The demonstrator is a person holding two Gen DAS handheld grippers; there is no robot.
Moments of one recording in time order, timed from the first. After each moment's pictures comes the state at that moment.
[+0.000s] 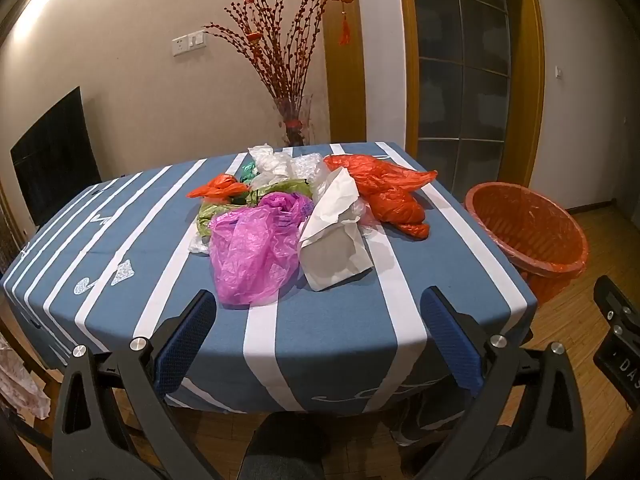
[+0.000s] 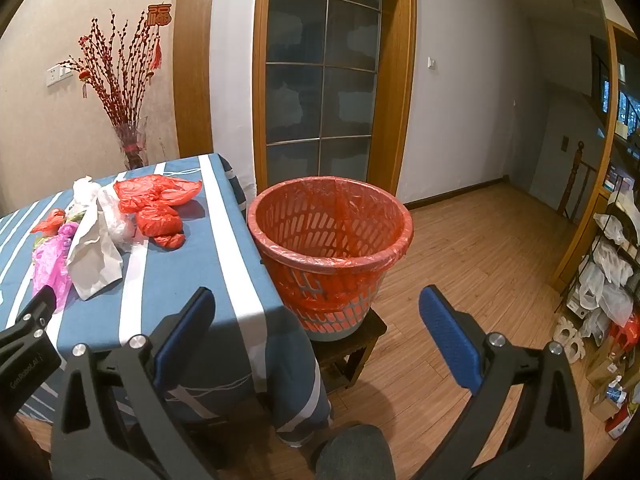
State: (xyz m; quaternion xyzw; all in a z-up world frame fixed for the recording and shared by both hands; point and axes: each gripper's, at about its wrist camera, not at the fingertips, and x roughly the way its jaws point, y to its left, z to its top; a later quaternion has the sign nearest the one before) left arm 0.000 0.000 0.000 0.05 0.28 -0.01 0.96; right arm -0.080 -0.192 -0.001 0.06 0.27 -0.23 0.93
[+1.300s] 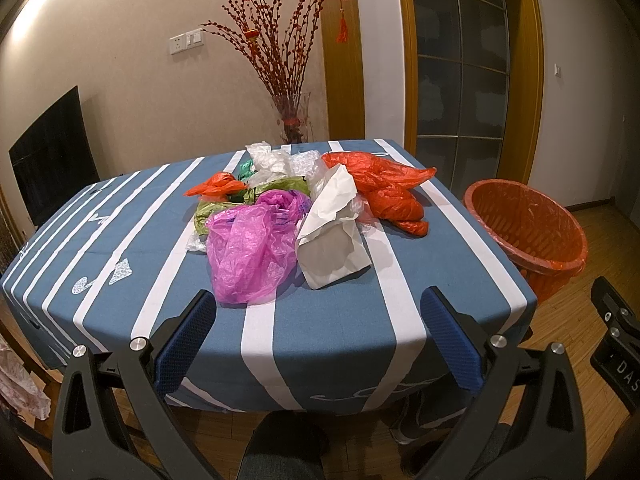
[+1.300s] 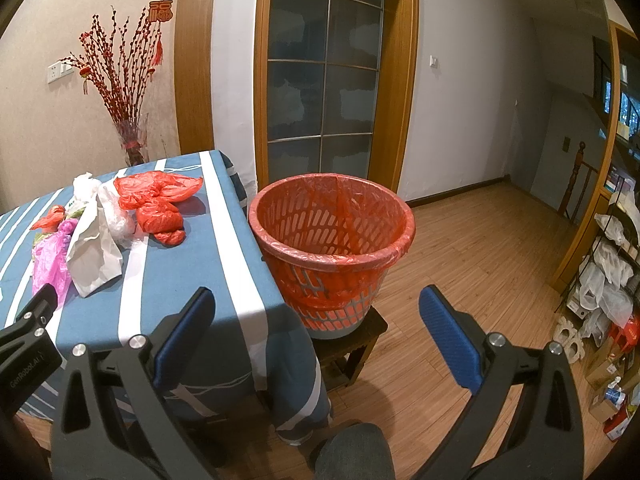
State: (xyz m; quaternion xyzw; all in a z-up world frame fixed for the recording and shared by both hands) left arm 0.000 0.000 0.000 0.05 0.28 -0.01 0.96; right arm -0.078 -0.191 -0.003 0.06 0.27 -0.23 0.93
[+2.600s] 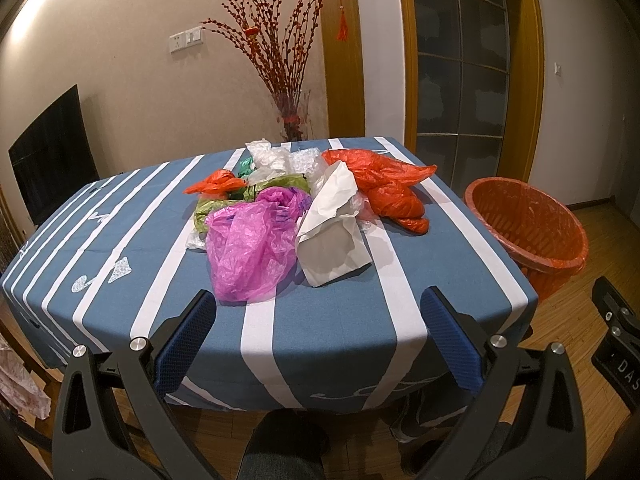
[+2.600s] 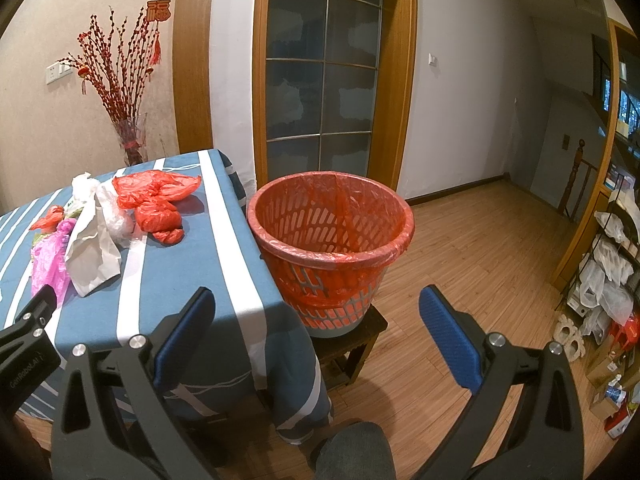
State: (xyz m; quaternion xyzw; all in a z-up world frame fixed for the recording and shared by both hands) left arm 0.001 -0.004 -0.002 0.05 0.29 -0.01 0.96; right arm -0.077 -0.194 -0.006 0.06 0.27 -0.23 0.93
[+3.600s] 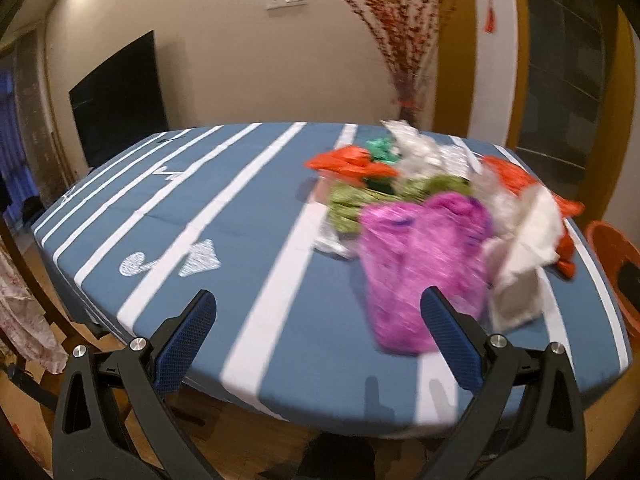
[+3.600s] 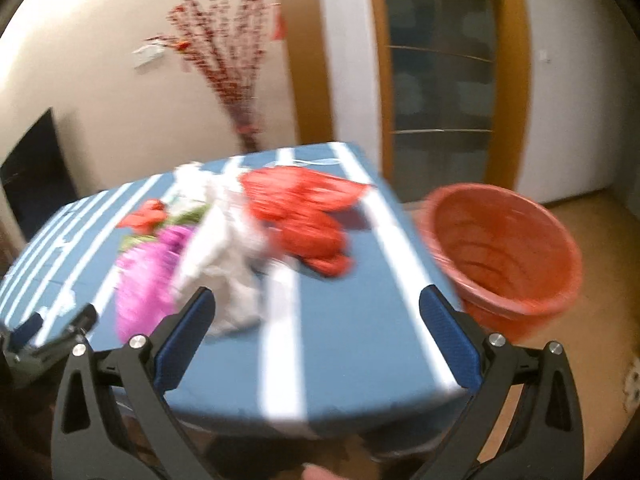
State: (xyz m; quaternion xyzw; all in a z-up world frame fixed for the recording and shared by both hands) left arm 0.070 0.124 -0.019 -0.02 0.32 0.13 0.94; right arm 0.050 -0.100 0.001 0.07 0.28 0.00 0.96
